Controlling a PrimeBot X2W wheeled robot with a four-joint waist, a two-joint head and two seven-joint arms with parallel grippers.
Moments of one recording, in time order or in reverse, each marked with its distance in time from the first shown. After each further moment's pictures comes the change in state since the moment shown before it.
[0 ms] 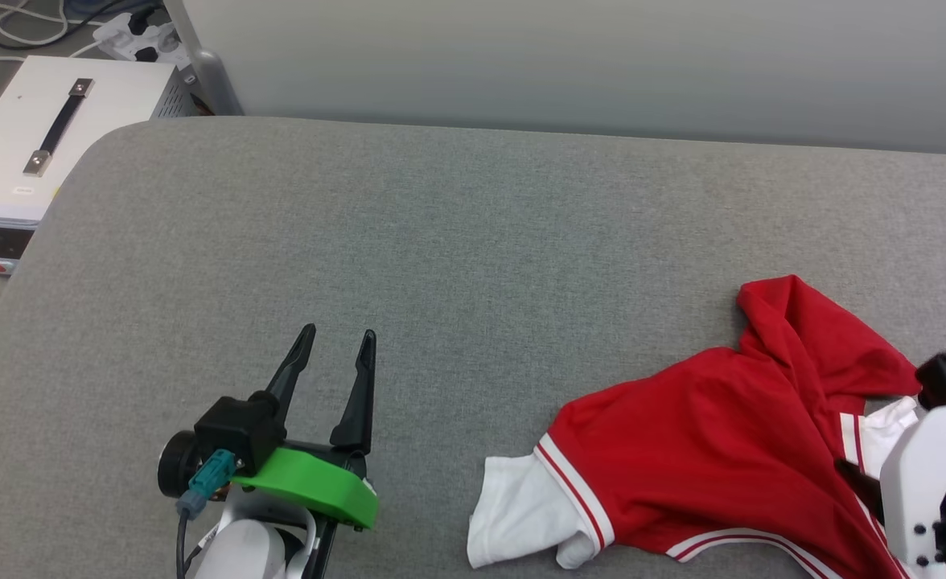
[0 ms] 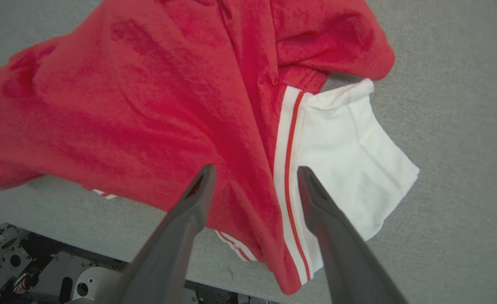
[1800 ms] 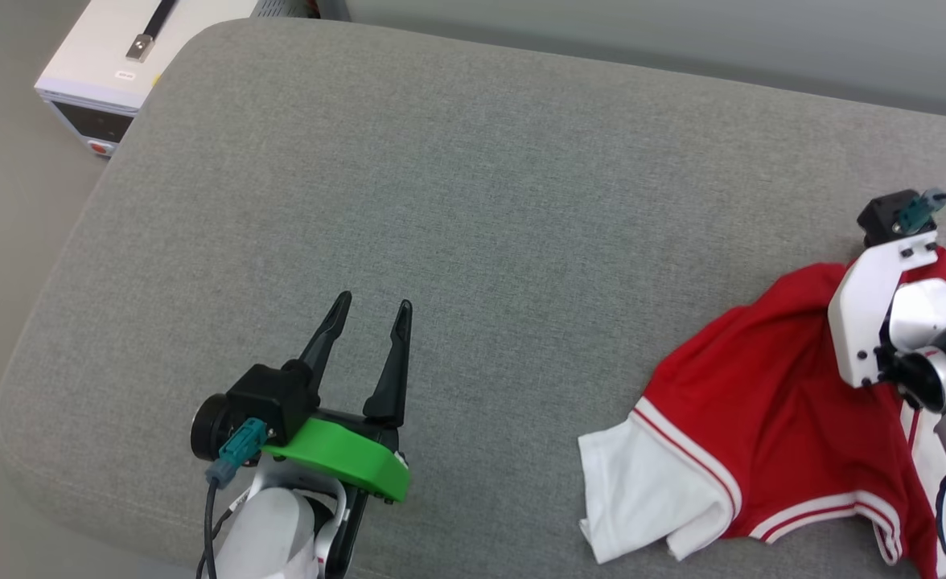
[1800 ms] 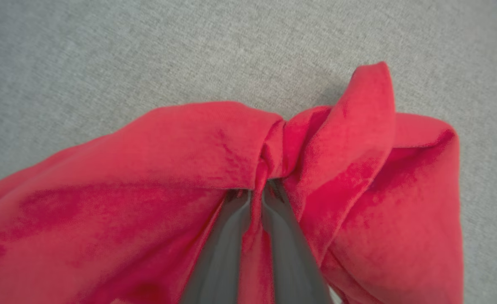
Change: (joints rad) left arm -0.073 -0.023 -0.054 0.018 -0.012 0.000 0.000; right arm -0.633 -0.088 0.360 0.762 -0.008 0.000 -0.356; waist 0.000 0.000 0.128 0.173
